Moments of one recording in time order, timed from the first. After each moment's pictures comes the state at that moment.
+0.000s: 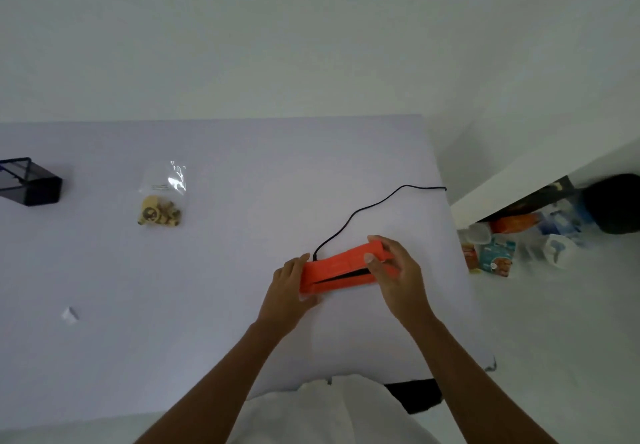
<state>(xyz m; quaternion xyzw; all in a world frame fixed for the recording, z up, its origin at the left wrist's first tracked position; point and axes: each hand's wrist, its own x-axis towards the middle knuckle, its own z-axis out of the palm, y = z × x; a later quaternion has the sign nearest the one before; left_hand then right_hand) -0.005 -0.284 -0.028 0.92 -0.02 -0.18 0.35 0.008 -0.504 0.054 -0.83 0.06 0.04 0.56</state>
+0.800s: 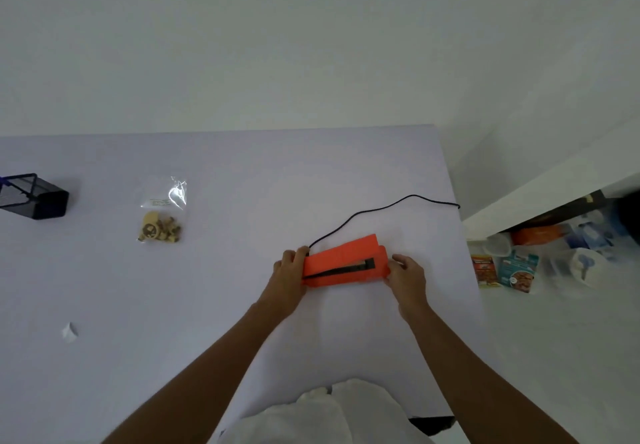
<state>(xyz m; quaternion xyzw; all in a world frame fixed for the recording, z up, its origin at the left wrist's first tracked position) 0.073 -0.289 -0.032 0.93 -0.01 -0.21 0.29 0.088 -0.537 -0.047 -0.75 0.36 0.14 0.54</state>
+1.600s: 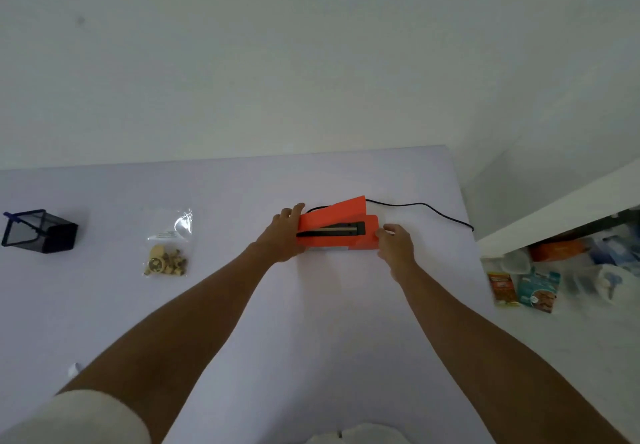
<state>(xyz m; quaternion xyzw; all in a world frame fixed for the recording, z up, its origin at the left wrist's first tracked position) 0.236 -0.255 -0.016 0.94 -0.04 -0.24 0.22 0.231 -0.507 -0.061 -0.76 0.34 0.16 0.53</state>
